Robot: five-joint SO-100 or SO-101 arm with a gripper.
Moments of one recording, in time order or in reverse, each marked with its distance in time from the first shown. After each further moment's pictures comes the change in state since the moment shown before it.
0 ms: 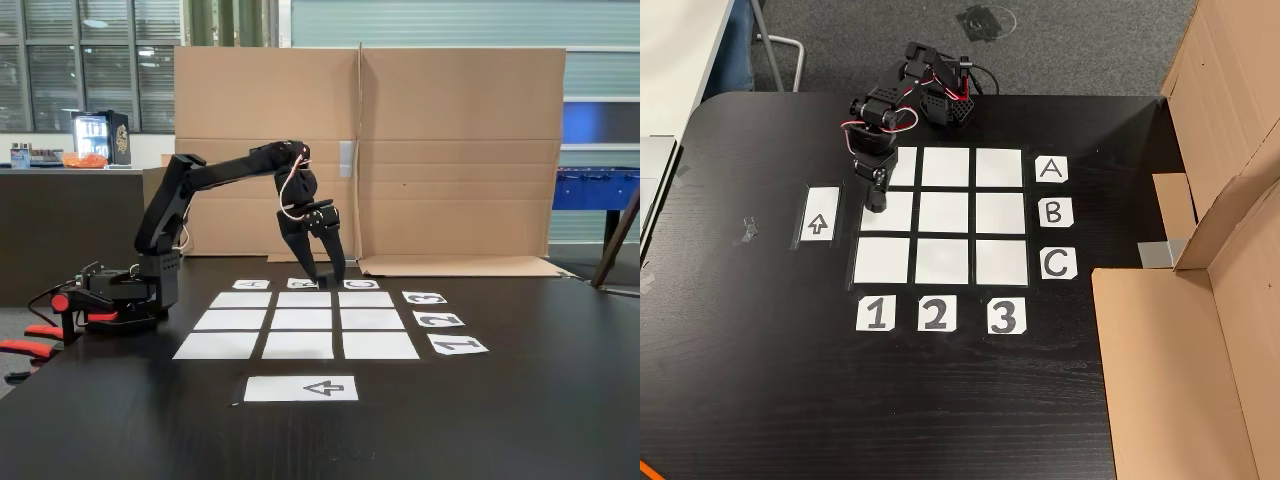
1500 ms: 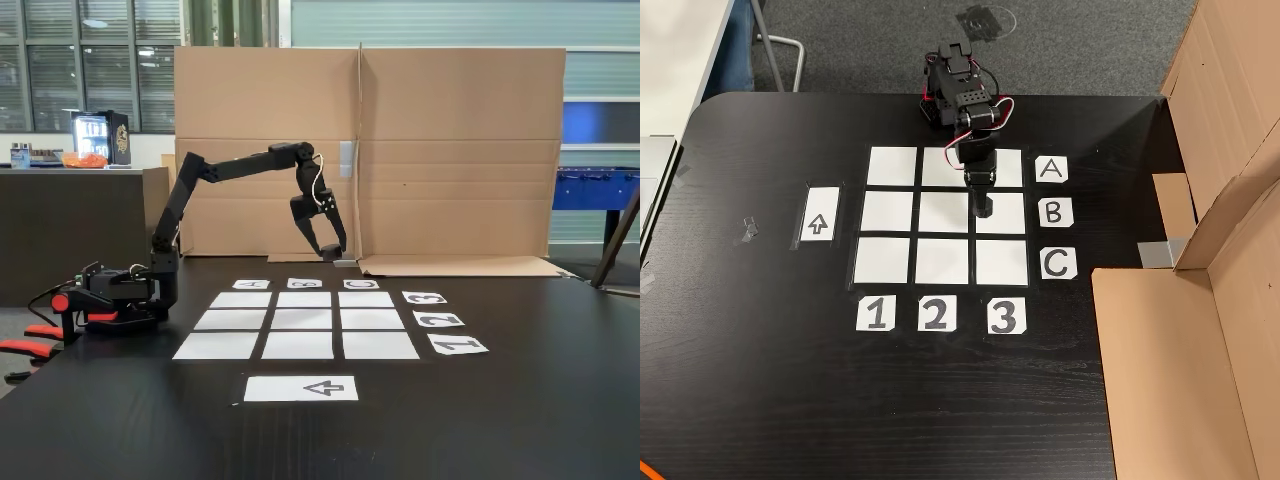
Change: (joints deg) arm -34.5 0.7 2.6 -2.4 6.9
